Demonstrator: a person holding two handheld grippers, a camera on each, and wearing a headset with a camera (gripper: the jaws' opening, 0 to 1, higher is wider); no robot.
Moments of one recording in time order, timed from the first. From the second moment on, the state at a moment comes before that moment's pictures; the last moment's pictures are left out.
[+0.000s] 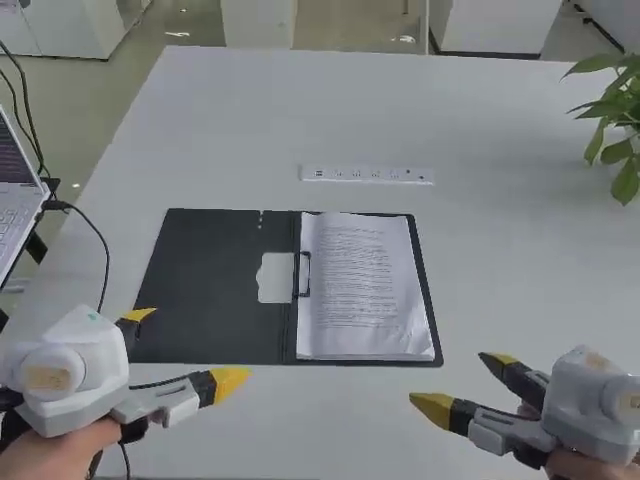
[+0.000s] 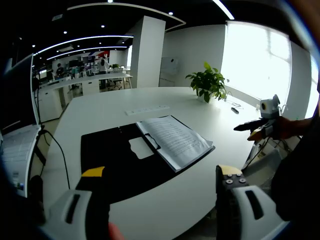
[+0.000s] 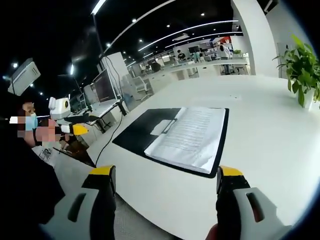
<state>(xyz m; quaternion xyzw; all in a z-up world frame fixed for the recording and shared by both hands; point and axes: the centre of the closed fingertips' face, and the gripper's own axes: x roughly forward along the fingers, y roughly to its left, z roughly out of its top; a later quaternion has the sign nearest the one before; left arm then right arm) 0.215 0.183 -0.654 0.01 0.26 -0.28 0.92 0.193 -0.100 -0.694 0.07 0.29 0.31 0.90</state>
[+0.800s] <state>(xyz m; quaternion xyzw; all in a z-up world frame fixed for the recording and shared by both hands) 0.220 0.184 -0.649 0.01 0.25 -0.29 0.93 0.193 -0.098 -0.693 0.07 0.29 0.31 0.90</state>
